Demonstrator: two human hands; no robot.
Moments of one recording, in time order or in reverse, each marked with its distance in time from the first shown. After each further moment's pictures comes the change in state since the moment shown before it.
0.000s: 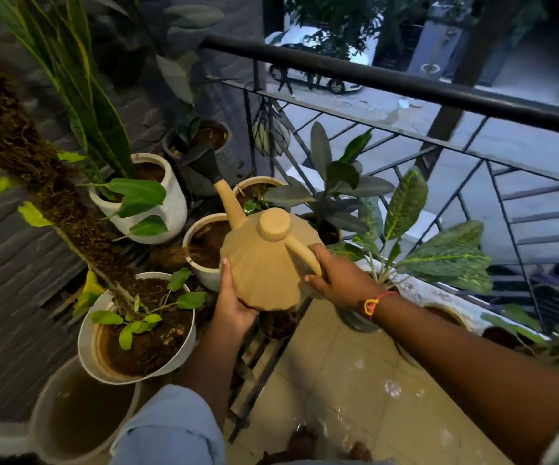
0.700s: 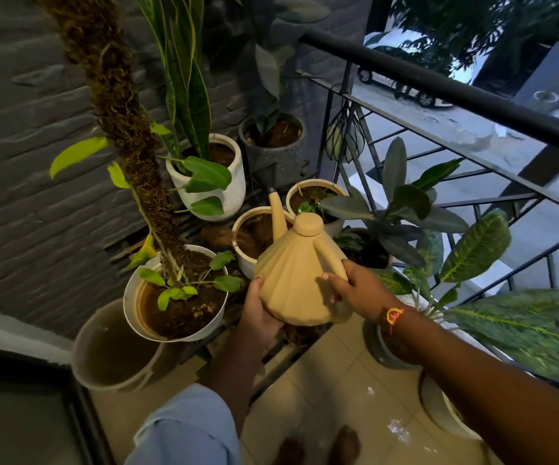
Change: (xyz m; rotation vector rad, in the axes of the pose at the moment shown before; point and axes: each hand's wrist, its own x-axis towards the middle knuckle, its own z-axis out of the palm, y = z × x) left_hand -0.003 -0.011 -0.018 -0.207 0.166 -0.003; right_hand 0.058 -0.005 0.013 0.273 -0.167 0.137
